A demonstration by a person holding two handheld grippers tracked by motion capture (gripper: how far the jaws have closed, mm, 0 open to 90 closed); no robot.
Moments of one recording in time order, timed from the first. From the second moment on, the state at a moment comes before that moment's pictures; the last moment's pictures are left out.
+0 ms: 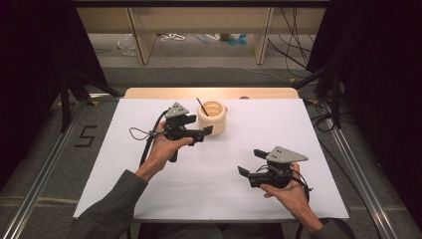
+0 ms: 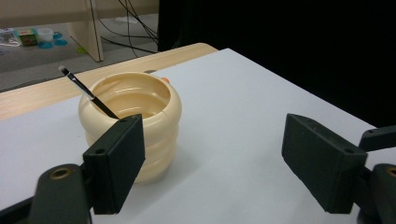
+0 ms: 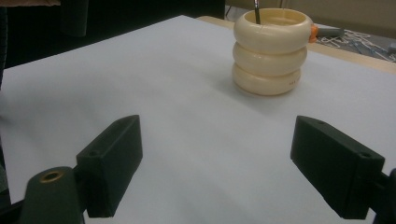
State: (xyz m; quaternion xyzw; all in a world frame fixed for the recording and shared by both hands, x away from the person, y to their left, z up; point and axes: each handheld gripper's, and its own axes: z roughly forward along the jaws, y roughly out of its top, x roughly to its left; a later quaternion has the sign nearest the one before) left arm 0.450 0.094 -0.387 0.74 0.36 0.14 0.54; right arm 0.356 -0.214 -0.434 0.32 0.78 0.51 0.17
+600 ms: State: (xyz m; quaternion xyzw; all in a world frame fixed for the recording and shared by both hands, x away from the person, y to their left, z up) left arm 0.431 0.102 -0.394 0.75 0.35 0.14 0.55; right arm 0.356 -0.213 -0.433 0.32 0.77 0.52 0.18
